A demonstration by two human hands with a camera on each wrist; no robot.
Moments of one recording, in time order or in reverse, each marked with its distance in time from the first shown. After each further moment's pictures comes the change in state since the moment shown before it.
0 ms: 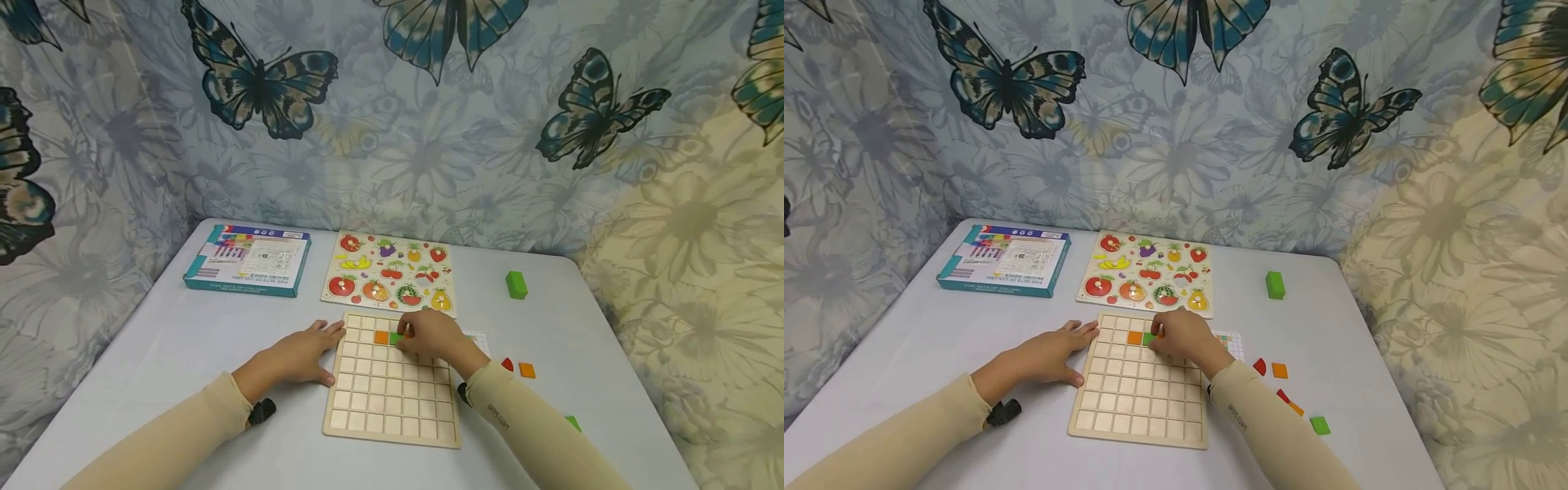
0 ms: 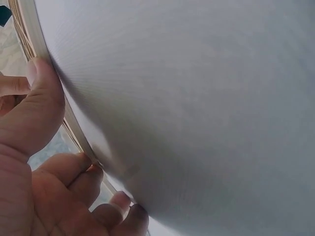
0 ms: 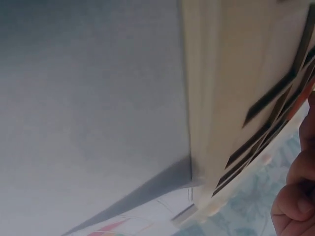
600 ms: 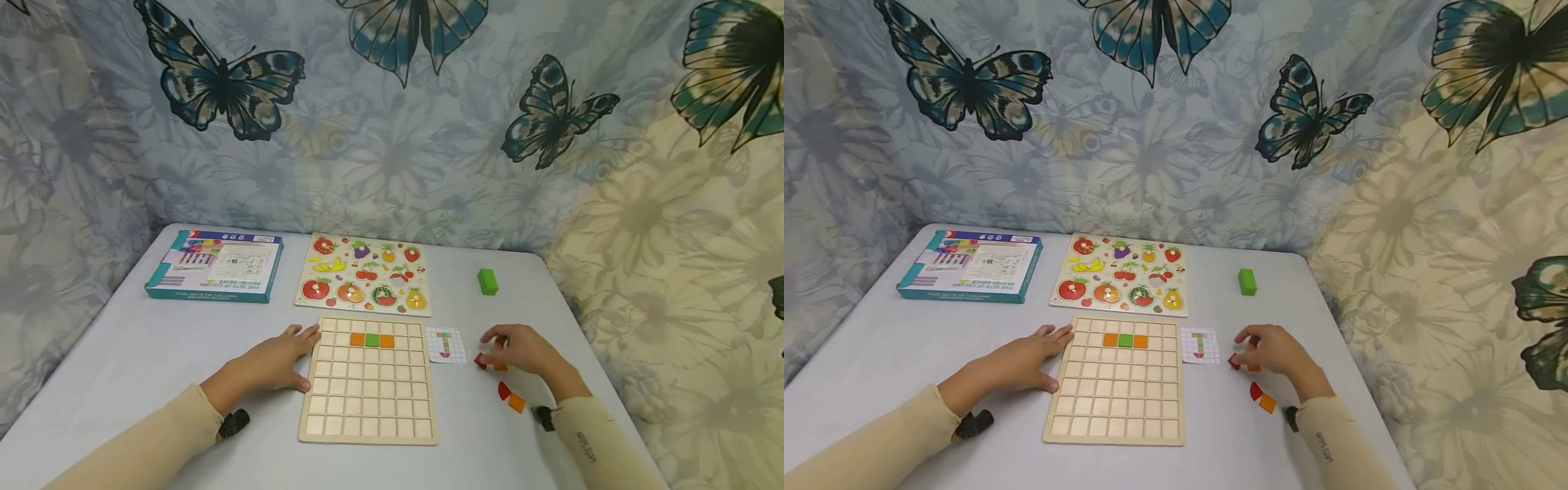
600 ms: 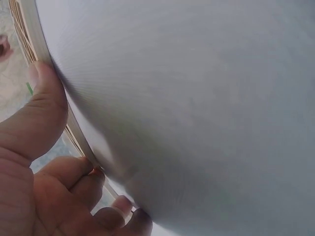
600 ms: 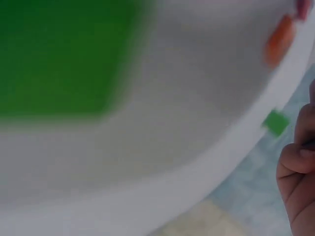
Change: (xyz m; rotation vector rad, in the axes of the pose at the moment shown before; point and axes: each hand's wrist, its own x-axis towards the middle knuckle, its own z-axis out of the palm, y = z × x) left_hand 0.002 0.004 0.000 -0.032 -0.018 -0.015; right_hand -0.130 0.149 -0.038 0.259 0.057 0.303
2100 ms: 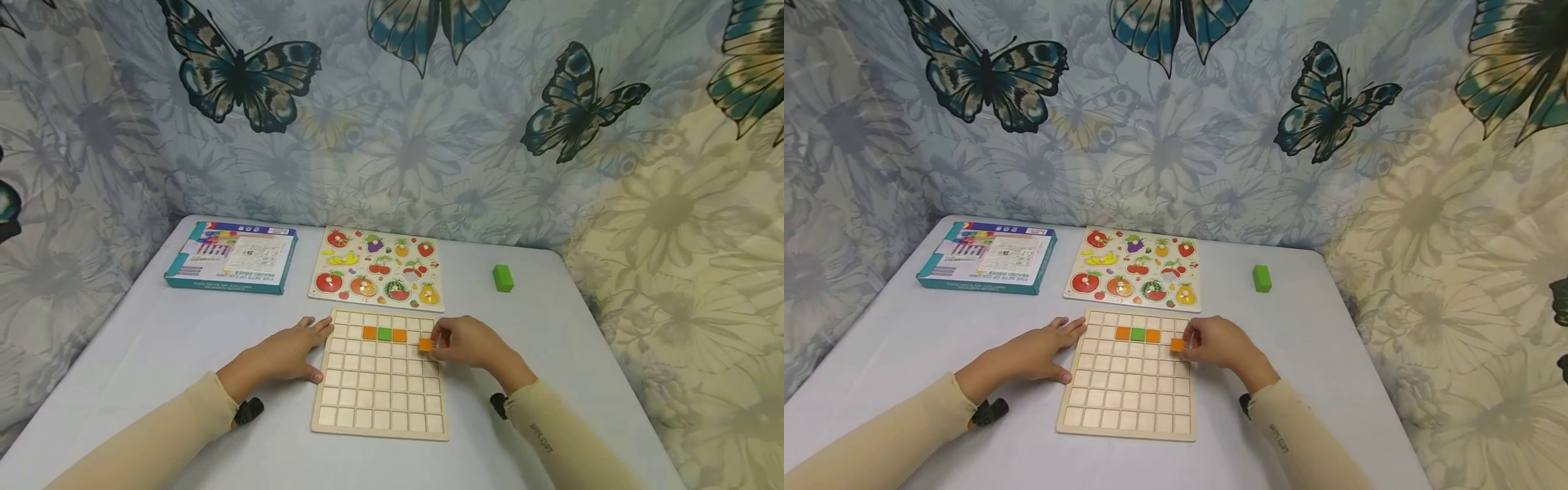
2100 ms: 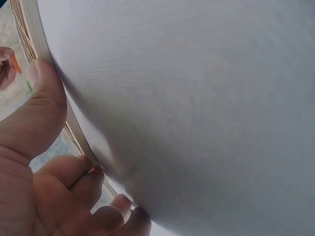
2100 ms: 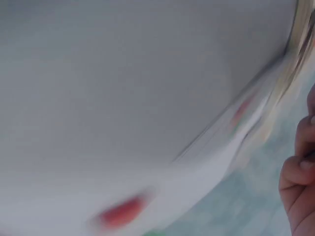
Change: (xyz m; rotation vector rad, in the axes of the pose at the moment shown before) left_hand 0.001 -0.001 -0.003 0.034 -0.011 0.015; right_hand 0.034 -0.097 0.049 -0.131 -0.056 -0.217
